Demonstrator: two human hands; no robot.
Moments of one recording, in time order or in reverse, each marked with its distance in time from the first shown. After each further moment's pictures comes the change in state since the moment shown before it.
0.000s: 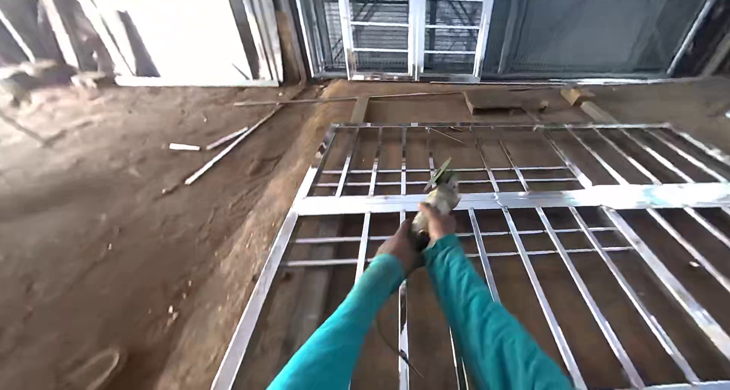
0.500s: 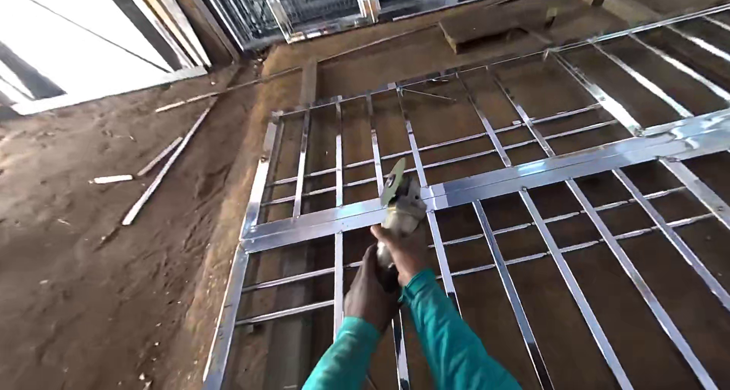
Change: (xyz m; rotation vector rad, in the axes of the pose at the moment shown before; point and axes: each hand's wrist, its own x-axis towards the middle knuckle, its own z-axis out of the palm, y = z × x) left_hand 0.096 -0.024 0.030 0.046 0.079 -0.136; right_hand 0.085 0.056 0.039 0.161 -0.099 0.121
